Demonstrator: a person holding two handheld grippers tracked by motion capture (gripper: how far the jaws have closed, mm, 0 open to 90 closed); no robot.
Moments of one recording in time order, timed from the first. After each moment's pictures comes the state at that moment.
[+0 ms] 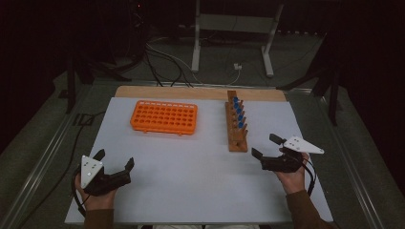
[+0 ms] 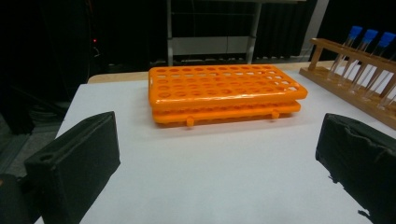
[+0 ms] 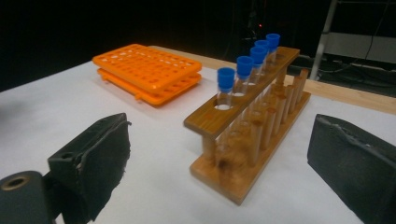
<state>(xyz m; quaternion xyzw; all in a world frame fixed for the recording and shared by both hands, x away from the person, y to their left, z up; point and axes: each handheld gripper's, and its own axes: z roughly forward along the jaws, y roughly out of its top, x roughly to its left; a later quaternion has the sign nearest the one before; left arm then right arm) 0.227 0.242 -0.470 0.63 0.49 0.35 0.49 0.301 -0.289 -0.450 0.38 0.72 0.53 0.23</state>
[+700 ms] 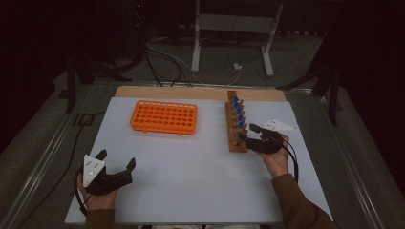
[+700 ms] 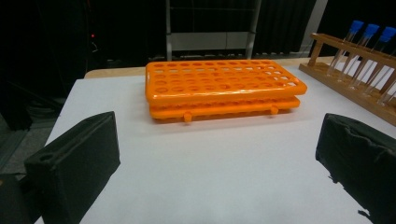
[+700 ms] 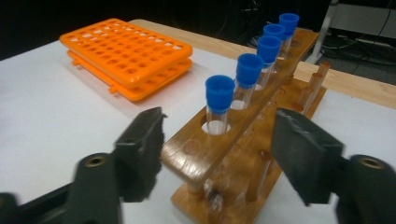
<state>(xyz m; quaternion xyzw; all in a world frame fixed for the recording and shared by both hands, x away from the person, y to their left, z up) 0.229 0.239 -0.472 0.63 0.49 0.35 0.48 0.363 -0.252 -0.458 0.39 0.76 0.49 0.21</state>
